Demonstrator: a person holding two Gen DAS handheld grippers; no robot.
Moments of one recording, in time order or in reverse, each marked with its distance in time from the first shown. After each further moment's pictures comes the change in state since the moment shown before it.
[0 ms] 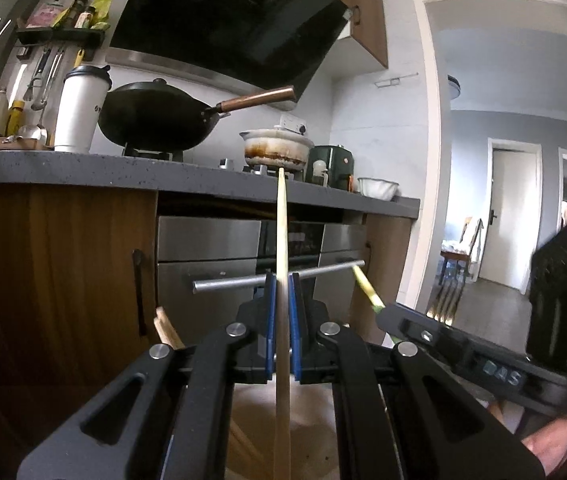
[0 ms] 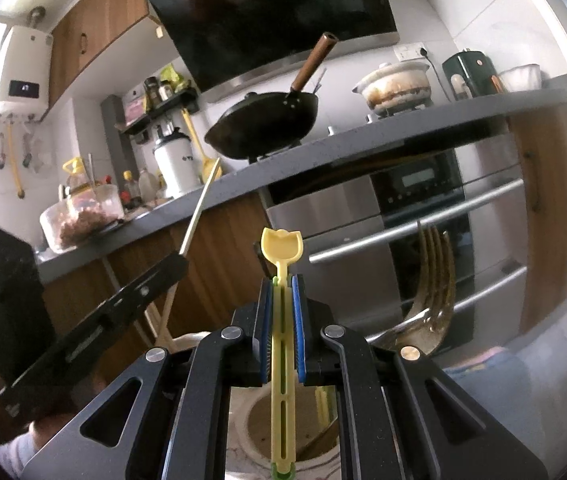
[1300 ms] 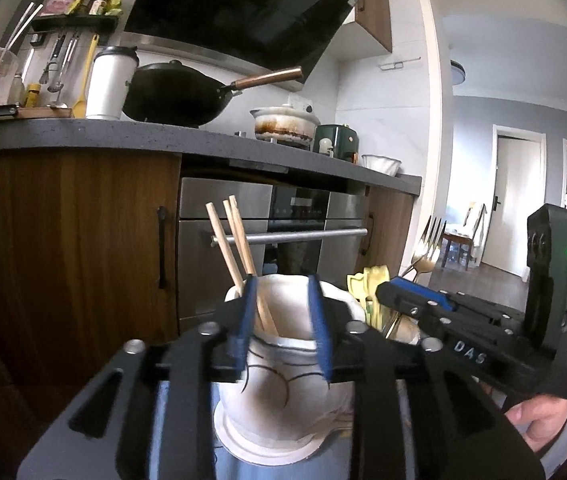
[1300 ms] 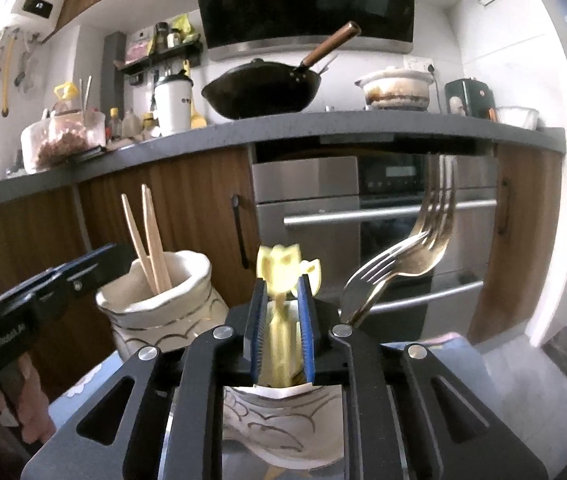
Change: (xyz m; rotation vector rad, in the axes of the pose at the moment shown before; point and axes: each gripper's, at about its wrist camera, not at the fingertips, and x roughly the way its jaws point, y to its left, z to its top) left arm -0.056 0.008 -0.040 -0.014 0.060 0.028; right arm -0.017 0.030 -0.037 -0.207 0.052 -0.149
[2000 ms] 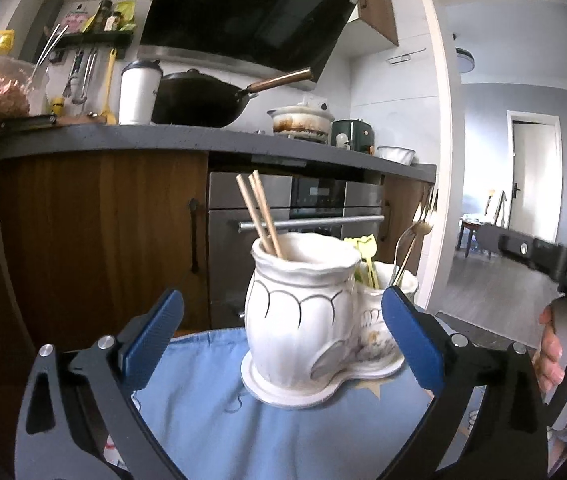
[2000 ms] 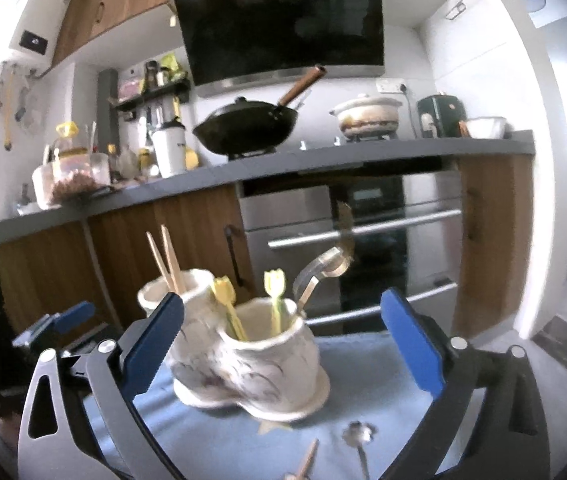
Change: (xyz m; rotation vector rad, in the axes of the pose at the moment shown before) left arm -0.049 -0.007 -0.030 0.041 0.010 0.095; right arm -0.088 -0.023 -0.005 0.067 -0.053 -0.049
